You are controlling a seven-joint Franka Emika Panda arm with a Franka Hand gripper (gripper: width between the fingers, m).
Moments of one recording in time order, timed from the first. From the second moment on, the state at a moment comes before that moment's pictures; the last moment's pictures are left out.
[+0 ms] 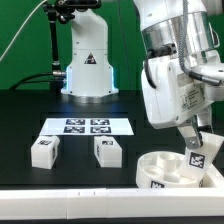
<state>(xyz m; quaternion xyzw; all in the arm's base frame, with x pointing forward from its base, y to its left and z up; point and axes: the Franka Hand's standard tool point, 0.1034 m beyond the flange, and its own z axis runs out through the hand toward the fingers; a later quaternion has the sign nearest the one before) 0.638 0.115 0.080 -0.40 0.90 0.06 0.16</state>
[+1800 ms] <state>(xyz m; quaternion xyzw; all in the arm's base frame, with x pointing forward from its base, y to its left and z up) 0.636 0.096 0.112 -0.67 0.73 0.03 0.16</state>
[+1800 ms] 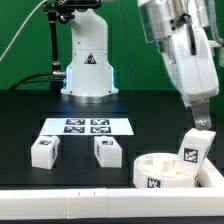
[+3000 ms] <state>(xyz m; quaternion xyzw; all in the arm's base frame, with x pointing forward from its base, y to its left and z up) 0.628 0.064 0.108 -0.95 0.31 0.00 0.08</state>
